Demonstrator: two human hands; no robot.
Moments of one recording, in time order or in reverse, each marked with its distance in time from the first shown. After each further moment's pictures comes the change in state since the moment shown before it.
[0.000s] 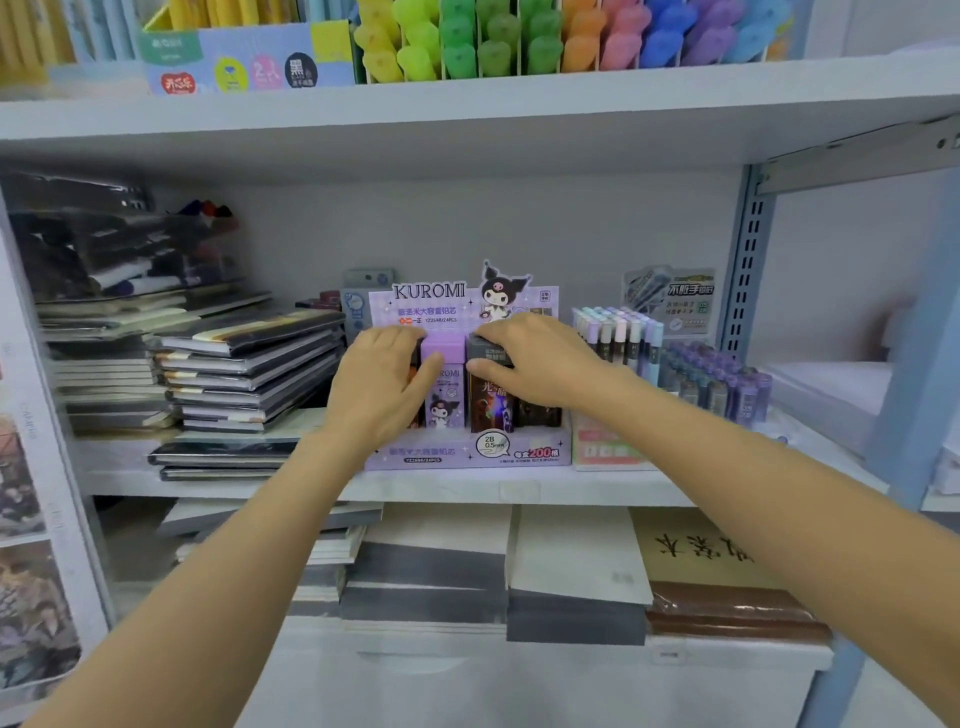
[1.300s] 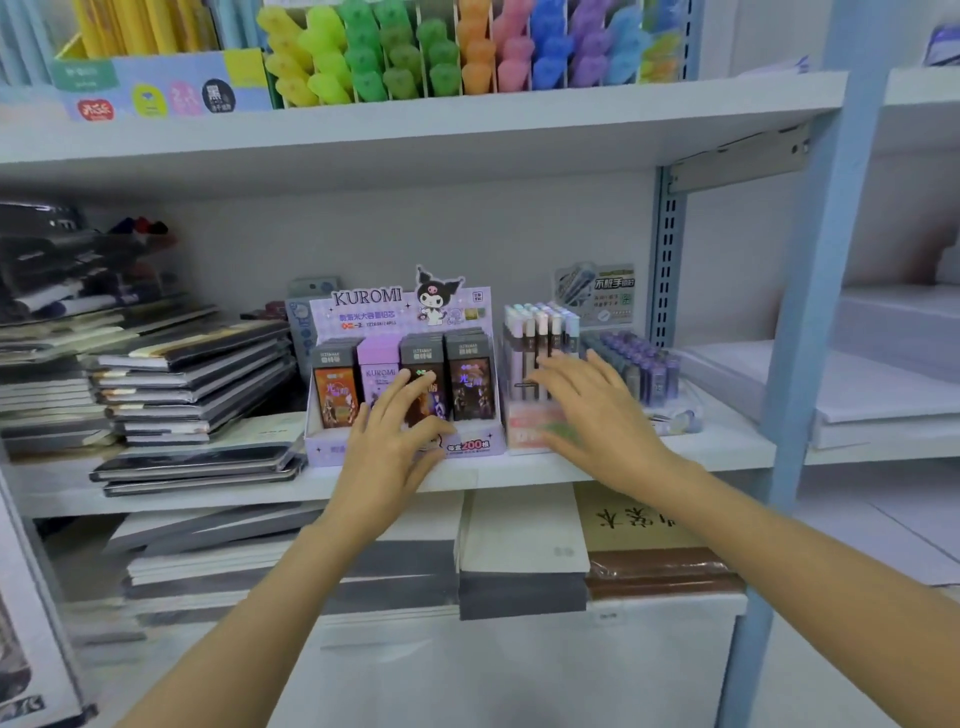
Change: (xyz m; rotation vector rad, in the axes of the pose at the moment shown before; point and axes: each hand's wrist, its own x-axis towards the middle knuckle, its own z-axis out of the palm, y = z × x) left_hand -0.066 0.043 0.048 -0.152 -0.013 0.261; right_hand -0.138 0.045 0.009 0.000 0.126 0.136
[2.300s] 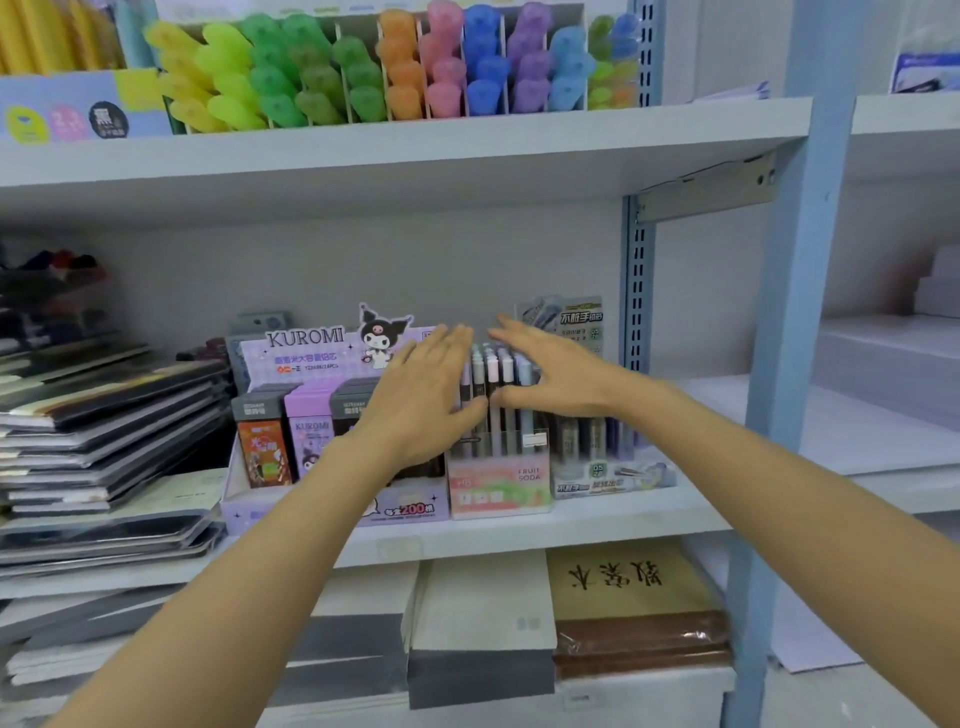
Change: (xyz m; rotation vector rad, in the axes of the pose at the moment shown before) left_hand 0.135 0.055 0.001 0.208 -0.211 0.017; right_hand 0.091 0.072 -0.027 0.284 -0.265 0.022
